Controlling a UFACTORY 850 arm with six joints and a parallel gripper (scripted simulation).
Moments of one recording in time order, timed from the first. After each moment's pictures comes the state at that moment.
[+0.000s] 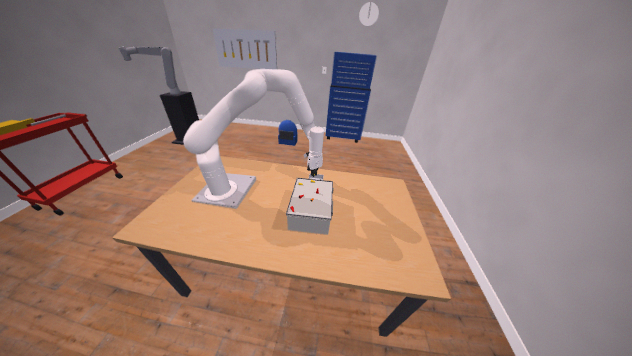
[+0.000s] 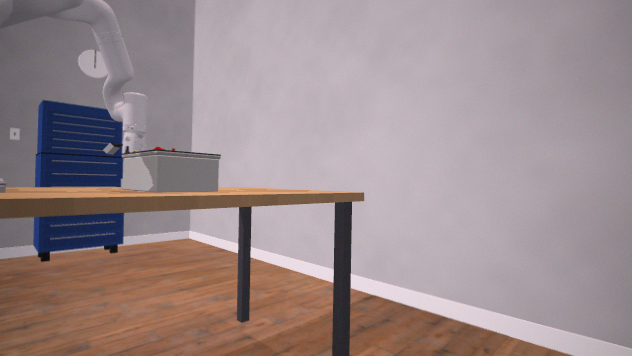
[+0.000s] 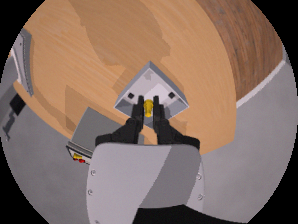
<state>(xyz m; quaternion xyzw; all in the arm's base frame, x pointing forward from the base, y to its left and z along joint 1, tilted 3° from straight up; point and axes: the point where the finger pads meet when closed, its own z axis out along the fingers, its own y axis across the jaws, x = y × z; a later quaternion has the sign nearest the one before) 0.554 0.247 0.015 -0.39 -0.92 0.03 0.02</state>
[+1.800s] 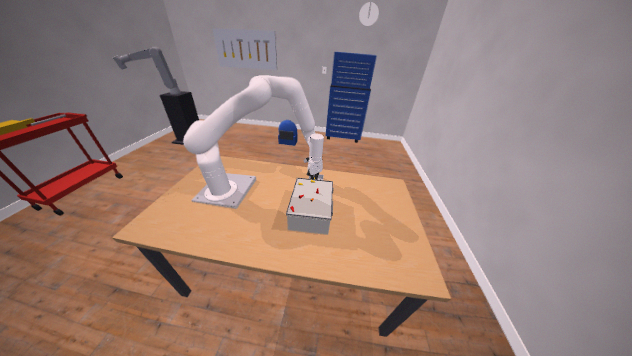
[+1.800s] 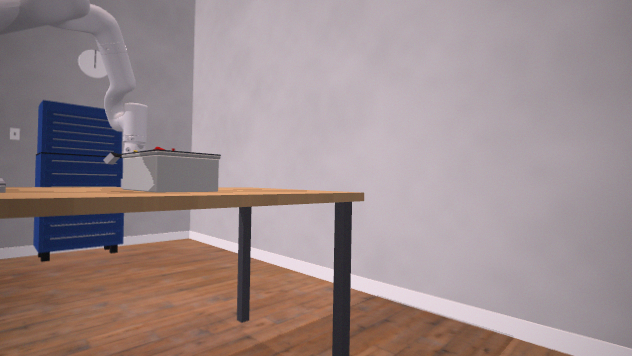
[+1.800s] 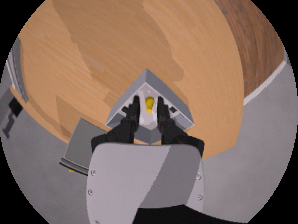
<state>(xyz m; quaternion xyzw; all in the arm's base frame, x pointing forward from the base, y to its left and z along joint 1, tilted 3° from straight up) 0.554 0.247 -0.026 -0.39 -0.92 0.03 0.02</state>
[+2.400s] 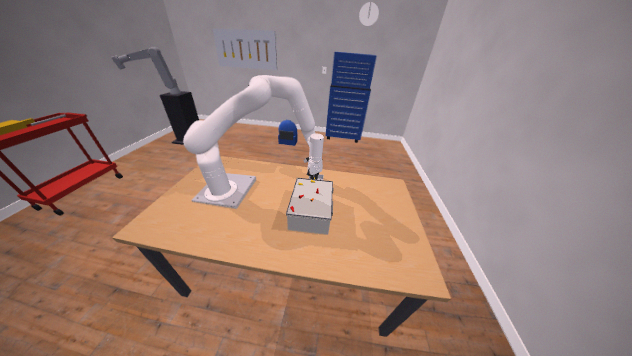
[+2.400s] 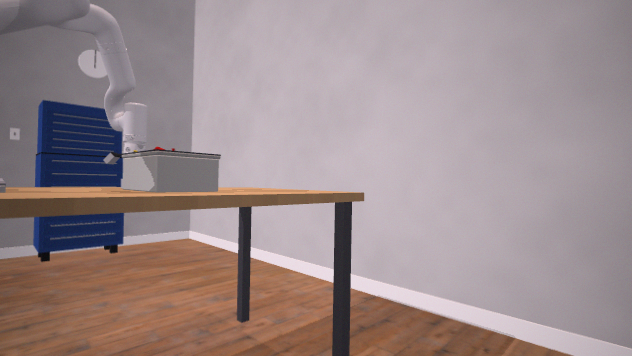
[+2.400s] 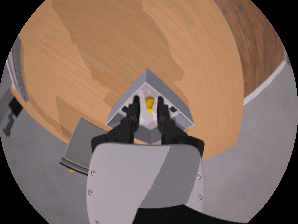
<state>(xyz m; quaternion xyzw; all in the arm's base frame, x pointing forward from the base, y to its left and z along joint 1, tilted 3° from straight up) 0.554 0.246 -0.026 -0.39 -0.92 0.03 0.02</state>
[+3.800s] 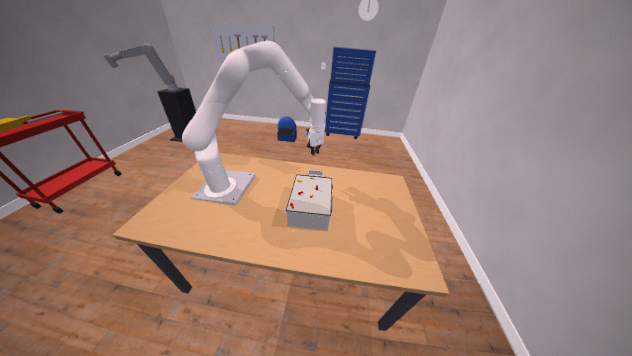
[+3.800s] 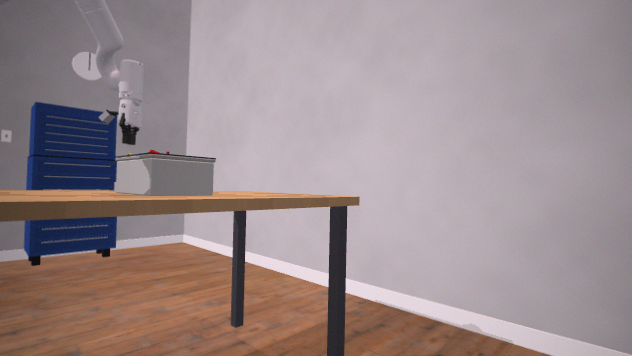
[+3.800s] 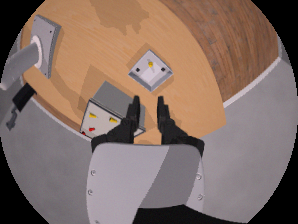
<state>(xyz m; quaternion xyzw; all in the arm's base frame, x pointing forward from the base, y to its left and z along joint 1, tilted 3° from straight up) 0.563 0.253 0.159 -0.39 -0.92 0.03 0.02</state>
